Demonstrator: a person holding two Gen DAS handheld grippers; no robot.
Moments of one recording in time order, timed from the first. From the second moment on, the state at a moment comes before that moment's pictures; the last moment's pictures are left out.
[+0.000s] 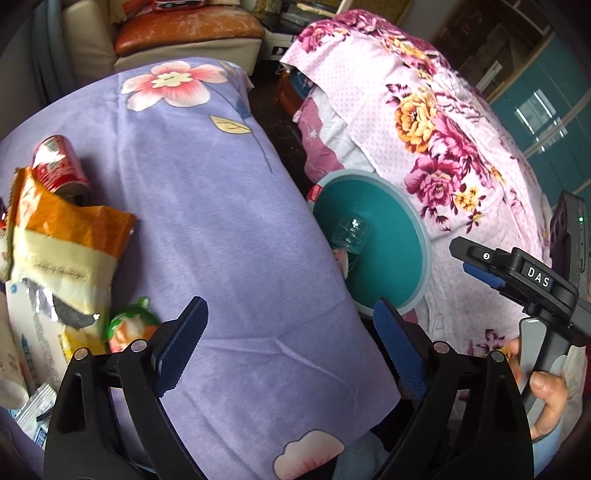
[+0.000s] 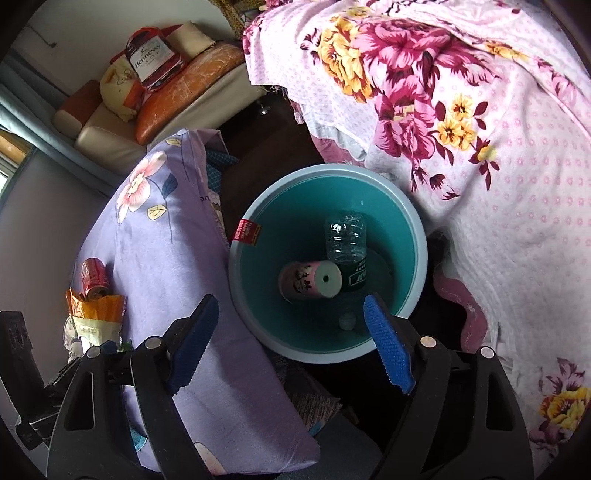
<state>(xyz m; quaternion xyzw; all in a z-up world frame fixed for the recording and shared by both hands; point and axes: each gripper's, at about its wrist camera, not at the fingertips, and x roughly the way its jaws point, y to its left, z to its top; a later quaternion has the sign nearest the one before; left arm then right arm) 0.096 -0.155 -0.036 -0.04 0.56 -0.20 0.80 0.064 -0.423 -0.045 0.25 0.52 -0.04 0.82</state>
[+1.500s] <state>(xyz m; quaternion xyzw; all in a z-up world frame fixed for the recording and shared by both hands) 0.000 0.147 -0.042 -0.20 0.52 0.00 0.83 0.020 -0.090 -0.052 0.03 0.62 0.24 0.75</state>
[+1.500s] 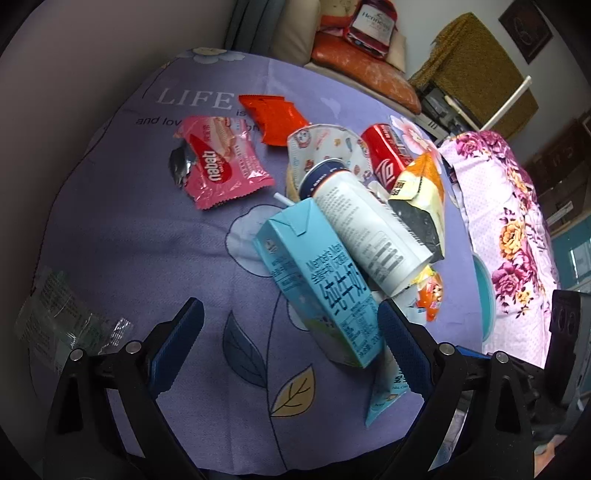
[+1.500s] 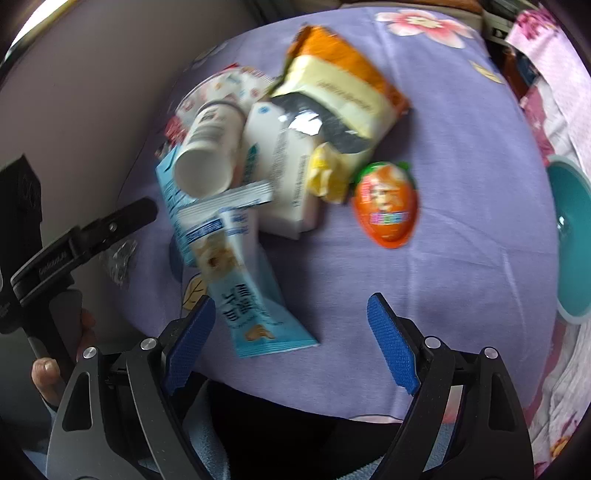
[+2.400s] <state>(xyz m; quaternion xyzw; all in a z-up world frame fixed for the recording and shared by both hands) 0.020 0.114 -0.063 -0.18 0.55 0.01 0.82 0.012 -0.110 -0.058 0.02 0.59 0.23 0.77</state>
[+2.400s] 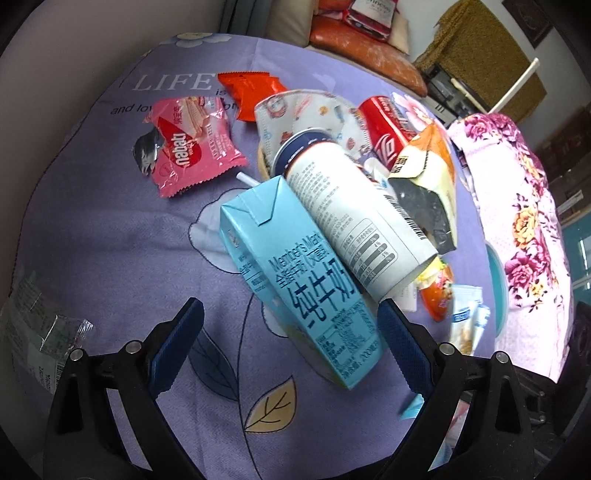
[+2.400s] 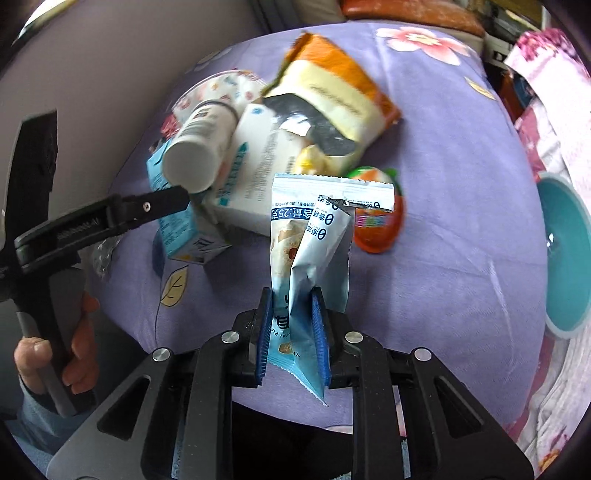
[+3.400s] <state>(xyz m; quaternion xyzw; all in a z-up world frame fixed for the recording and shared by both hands) 0.016 0.110 -0.069 -0.14 0.55 0.03 0.82 0.027 -0.145 -0.055 0.07 0.58 0.22 0.78</state>
